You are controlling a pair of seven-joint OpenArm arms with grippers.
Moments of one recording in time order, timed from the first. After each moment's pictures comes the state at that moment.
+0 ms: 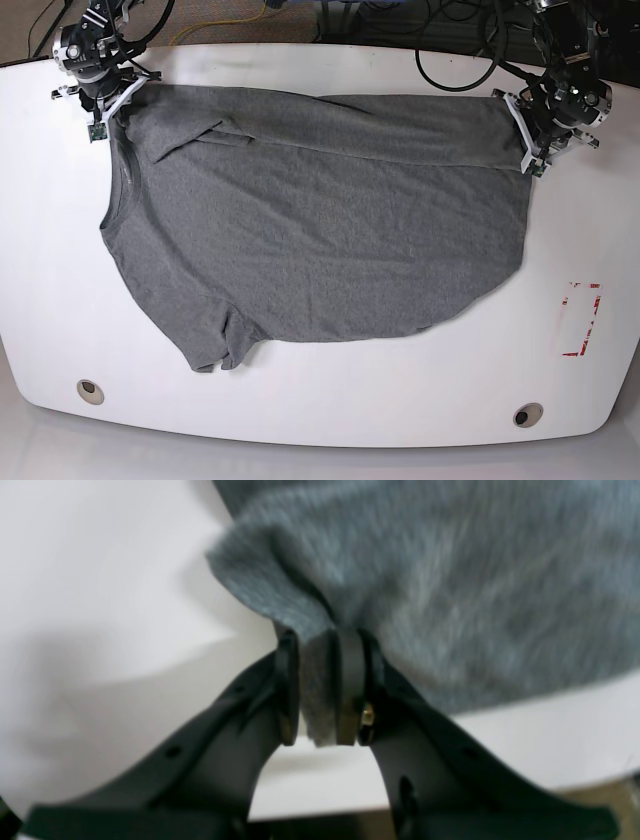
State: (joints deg) left arm 17.4 -10.2 -26.1 104.9 -3.2 -41.9 63.1; right arm -23.0 2.3 42.6 101.9 -2.2 40.6 -44.6
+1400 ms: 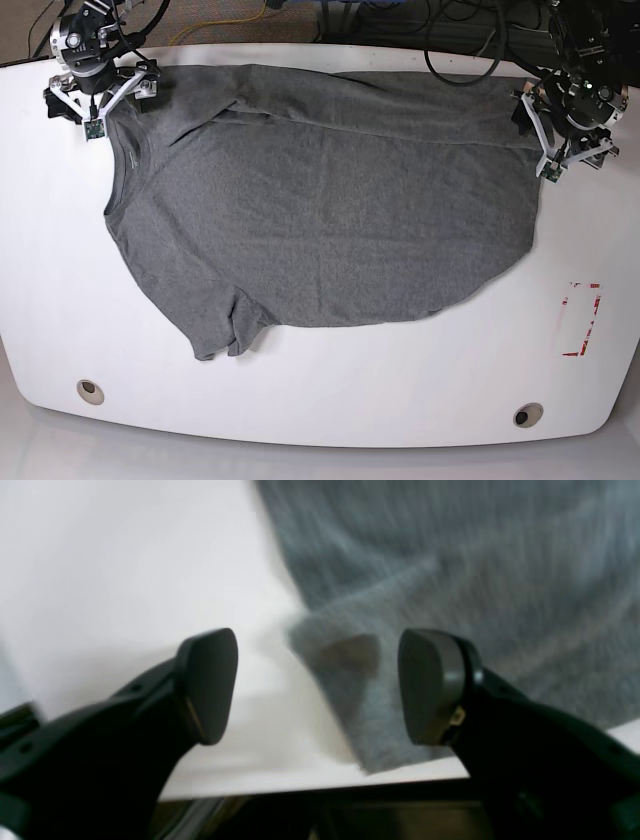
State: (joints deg) left arm 17.3 -13.3 -26.5 112.2 -3.7 -42.0 66.7; right arm -24.6 1.0 42.6 110.8 -2.7 40.6 -44.7
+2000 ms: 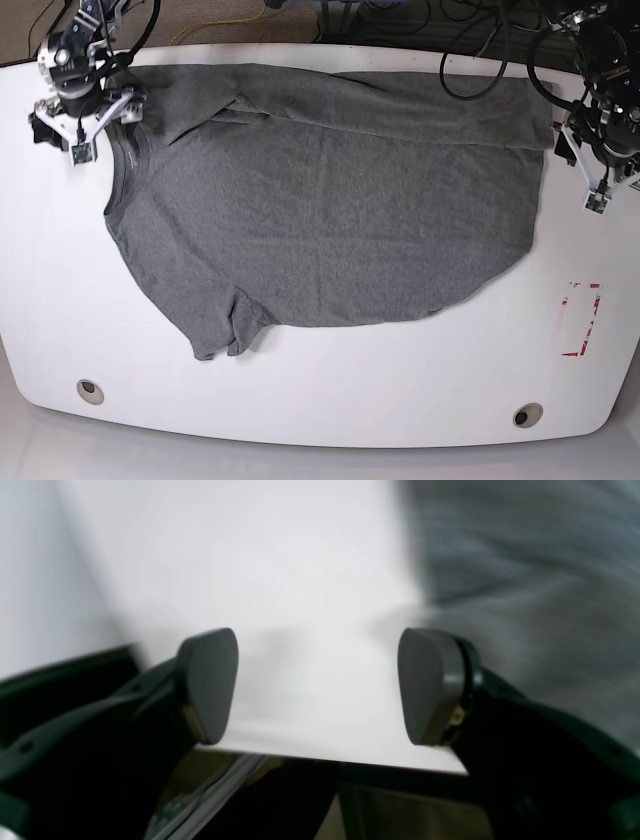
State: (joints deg) left arm 8.0 -16.5 -31.8 113.0 -2.6 -41.8 73.1; right arm -17.0 4.2 42.5 109.9 -3.0 40.6 -45.6
